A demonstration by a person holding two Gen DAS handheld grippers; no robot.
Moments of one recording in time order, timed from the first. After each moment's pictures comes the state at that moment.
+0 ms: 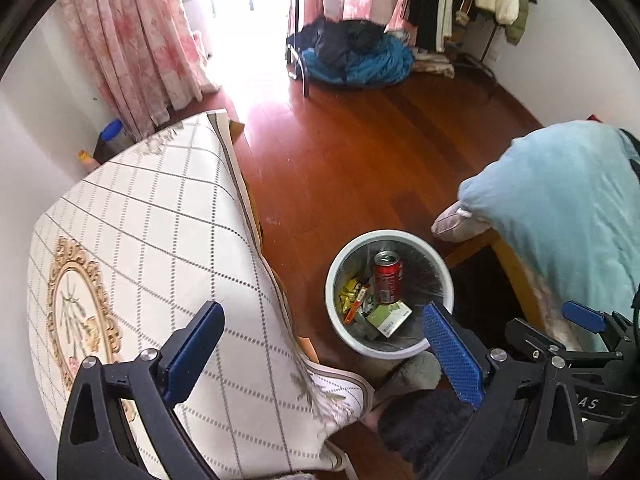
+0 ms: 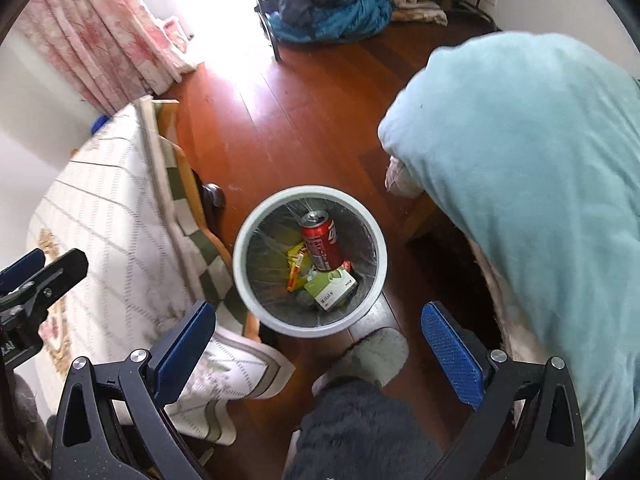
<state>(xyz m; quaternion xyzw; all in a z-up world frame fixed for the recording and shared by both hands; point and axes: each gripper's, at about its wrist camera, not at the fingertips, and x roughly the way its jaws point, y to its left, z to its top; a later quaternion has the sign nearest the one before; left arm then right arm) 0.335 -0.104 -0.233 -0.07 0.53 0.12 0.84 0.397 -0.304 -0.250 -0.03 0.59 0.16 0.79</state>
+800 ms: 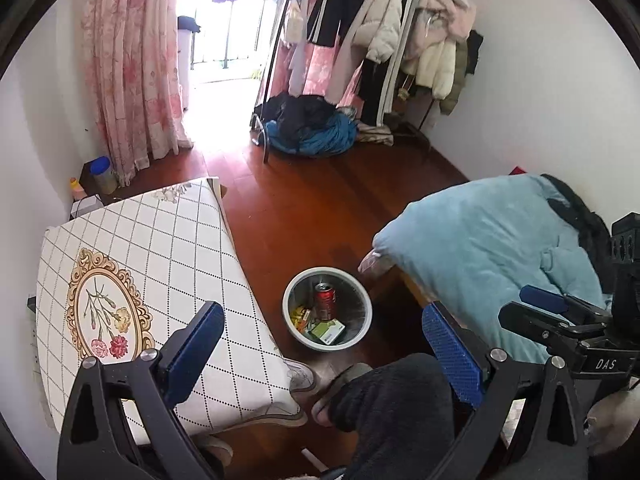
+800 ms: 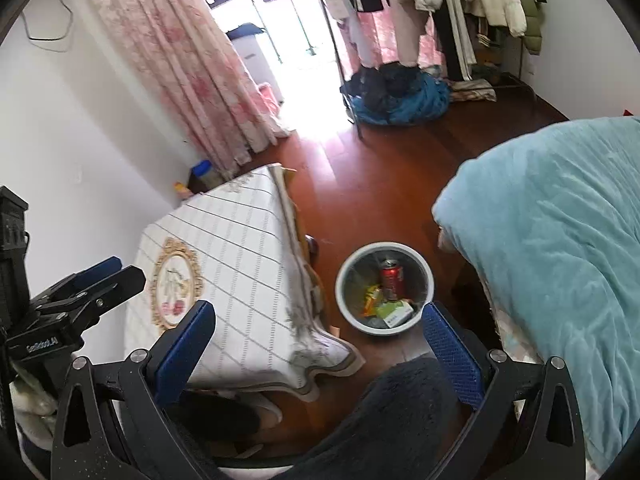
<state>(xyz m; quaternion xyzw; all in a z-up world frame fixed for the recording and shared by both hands) 0.202 -0.106 -0.075 -0.13 0.42 0.04 0.90 0.257 -0.340 -0.034 0.02 0.48 0.30 0.83</state>
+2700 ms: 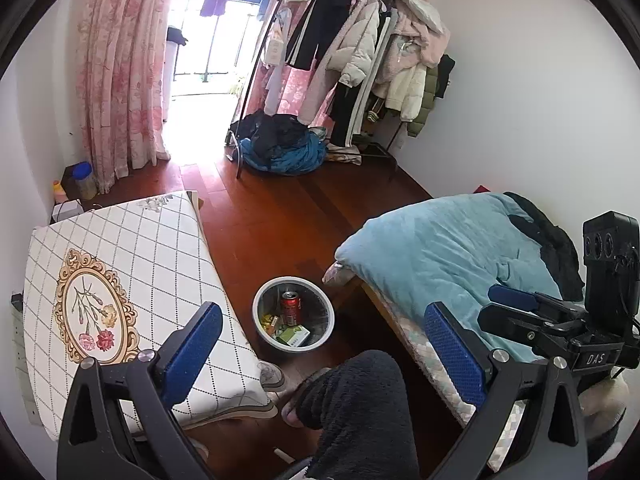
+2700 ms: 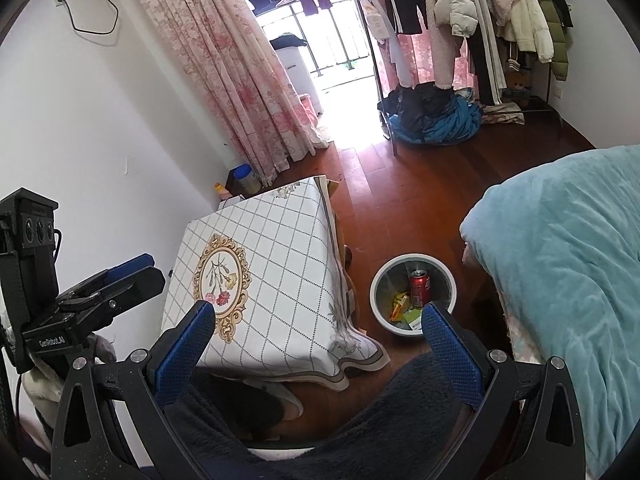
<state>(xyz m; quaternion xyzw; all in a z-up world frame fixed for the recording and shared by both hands) 0.158 -0.116 -0.036 -0.16 0.38 0.00 0.91 0.209 -0.343 0.023 0.01 0.46 0.35 0.82</state>
